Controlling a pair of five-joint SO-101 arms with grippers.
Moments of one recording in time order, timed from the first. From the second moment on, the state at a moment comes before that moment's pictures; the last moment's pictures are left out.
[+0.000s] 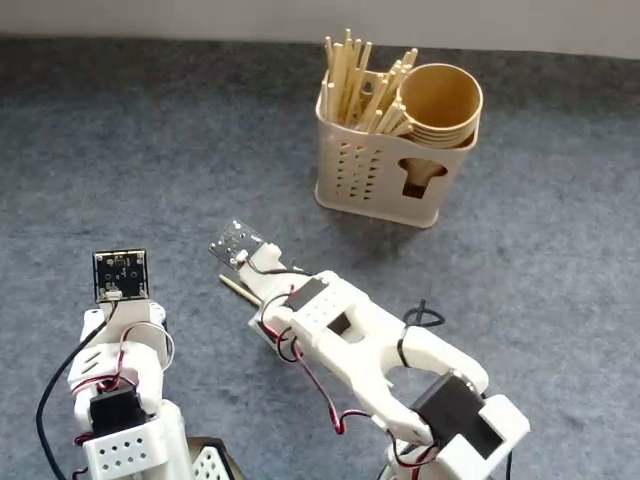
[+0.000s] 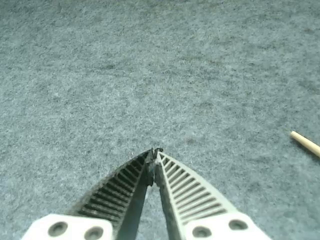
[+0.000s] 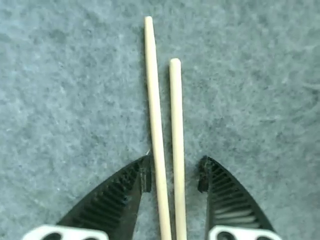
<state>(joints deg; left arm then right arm) -23.5 -103.6 96.0 58.1 -7.4 -48.4 -1.6 43.4 34.5 11.2</state>
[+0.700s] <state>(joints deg) -23.5 -103.6 96.0 58.1 -7.4 -39.2 -5.2 35.6 51.9 23.5</state>
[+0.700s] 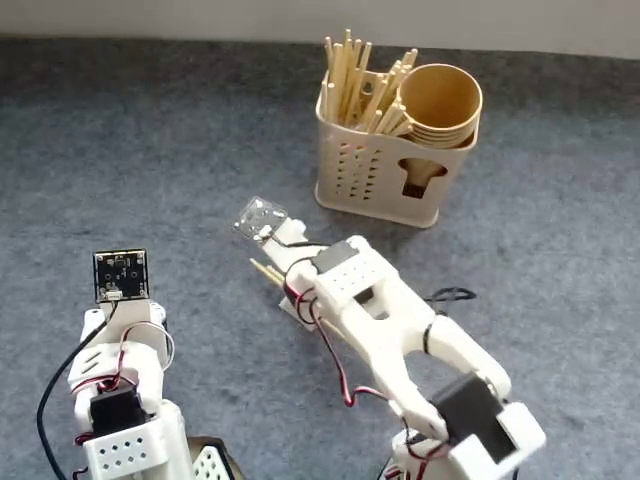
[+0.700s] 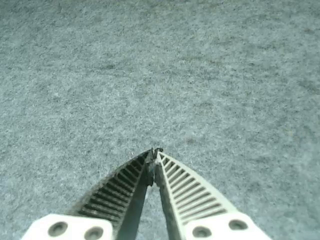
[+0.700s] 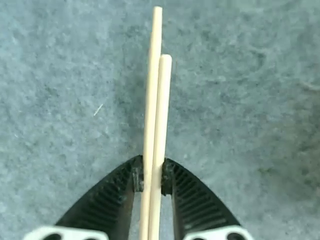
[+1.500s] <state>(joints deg) -23.5 -103.6 96.0 58.1 -7.4 -31.6 -48.7 48.7 52.1 23.5</state>
